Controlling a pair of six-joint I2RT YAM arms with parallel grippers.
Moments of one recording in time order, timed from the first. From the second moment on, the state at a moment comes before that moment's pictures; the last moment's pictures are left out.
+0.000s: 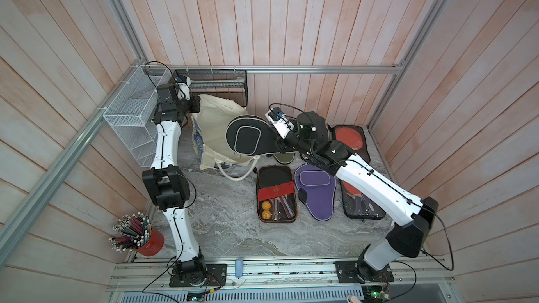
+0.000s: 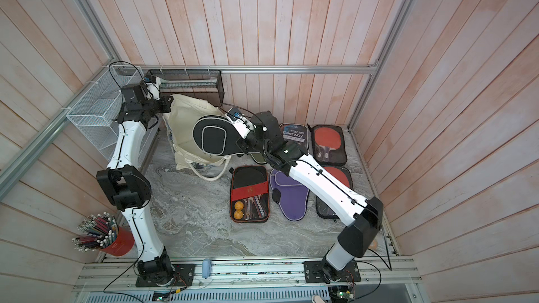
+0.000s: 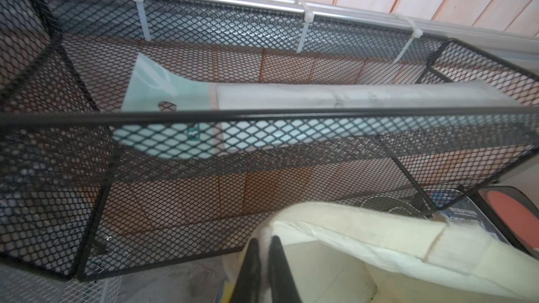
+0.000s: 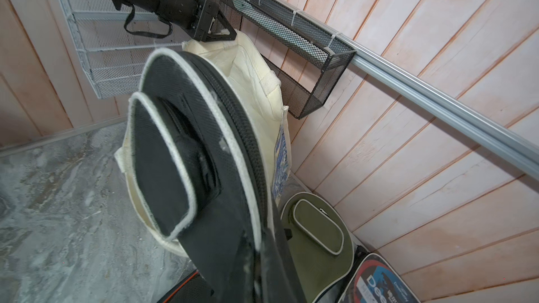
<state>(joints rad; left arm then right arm) 0.19 2.16 2.26 -0.43 0.45 0.02 0.80 1.54 1.63 -0.36 0.02 -0.24</state>
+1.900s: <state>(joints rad) 0.05 0.95 1.27 -0.25 0.27 -0.01 0.94 1.49 1.14 -0.12 -0.21 0.51</state>
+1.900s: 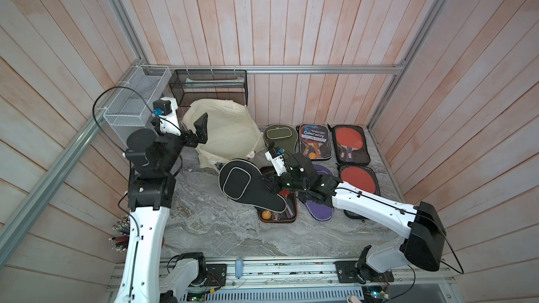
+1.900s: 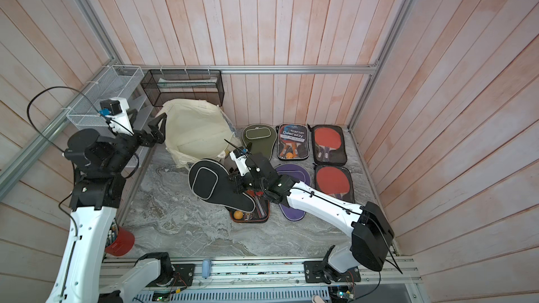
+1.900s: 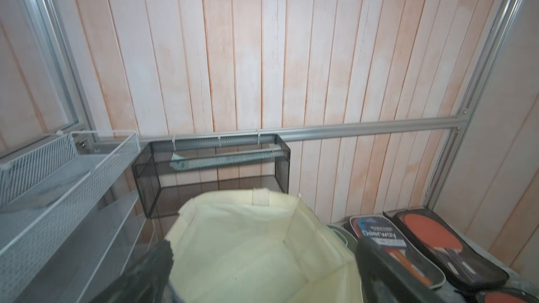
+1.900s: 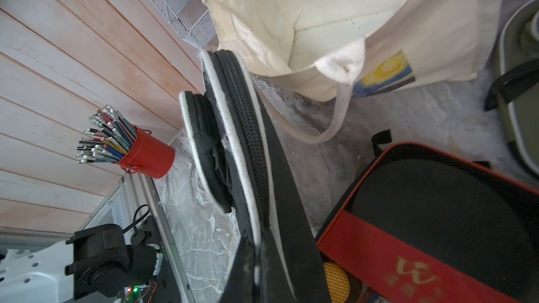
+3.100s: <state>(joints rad) 0.05 0.79 1.10 -0.44 0.28 -0.01 1.09 2.03 1.16 0.39 -0.08 1.58</state>
